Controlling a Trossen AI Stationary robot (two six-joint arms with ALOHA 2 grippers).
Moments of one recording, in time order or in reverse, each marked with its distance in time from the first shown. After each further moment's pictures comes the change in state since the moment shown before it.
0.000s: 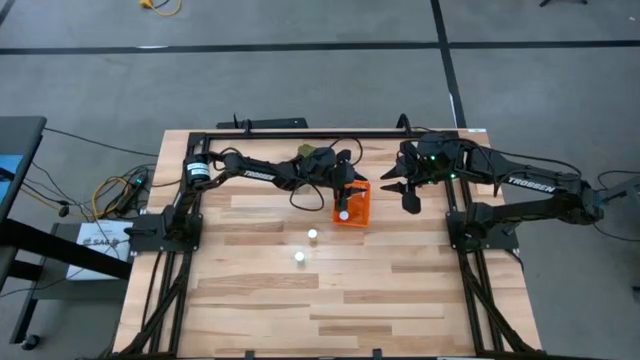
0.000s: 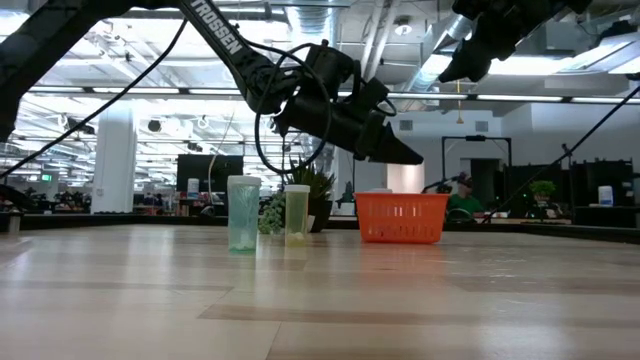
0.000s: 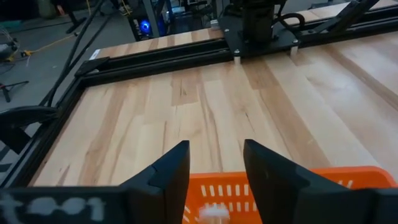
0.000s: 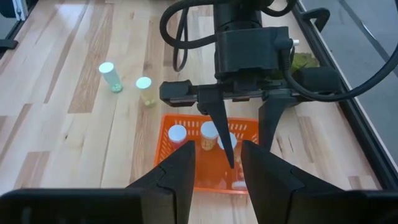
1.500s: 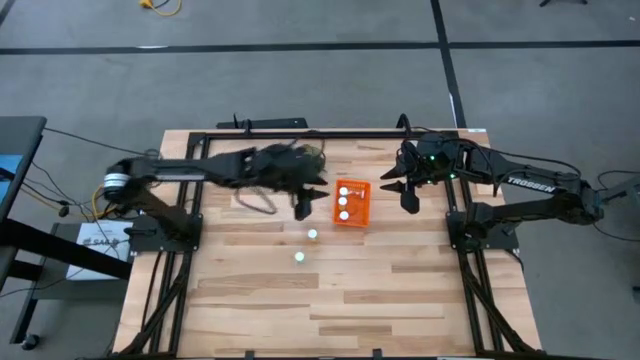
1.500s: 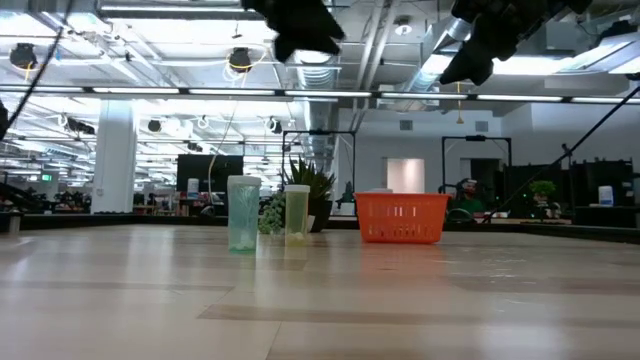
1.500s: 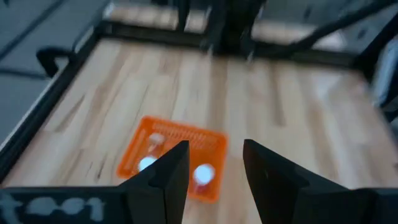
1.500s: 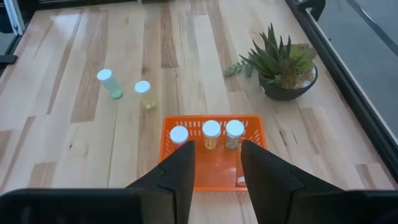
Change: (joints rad) left arm -0.164 -0.611 -0.017 -0.789 -0.222 -0.347; right arm 0.000 0.002 0.000 -0.002 0.008 0.079
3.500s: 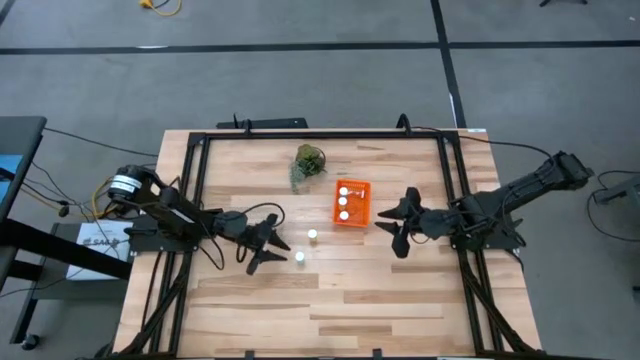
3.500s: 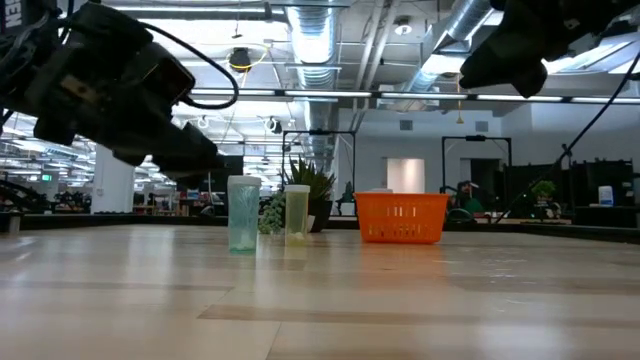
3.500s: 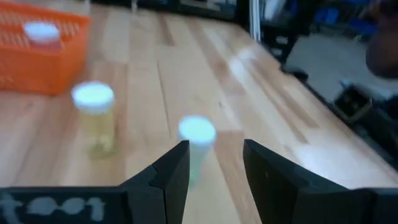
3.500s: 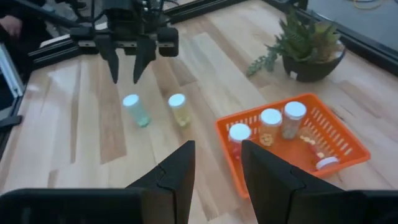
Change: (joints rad) left arm -0.261 0.069 -1.110 1.437 0.131 -0.118; right arm 0.700 -0.008 -0.277 0.342 0.741 0.646
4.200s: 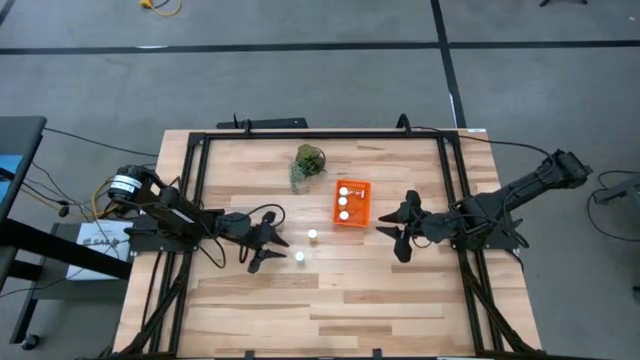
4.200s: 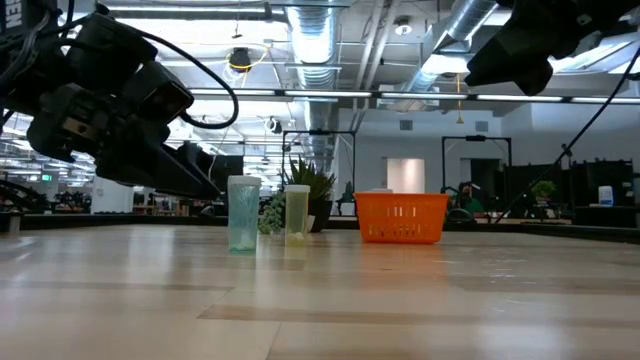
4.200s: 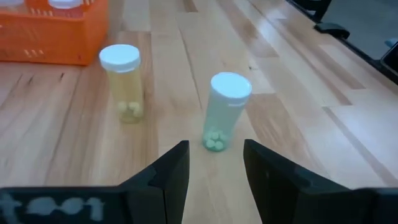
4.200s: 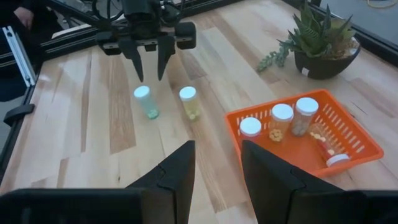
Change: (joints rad) left arm -0.002 0.000 0.000 -0.123 -0.076 0.100; right arm 0.040 0.000 0.000 -0.010 -0.008 0.000
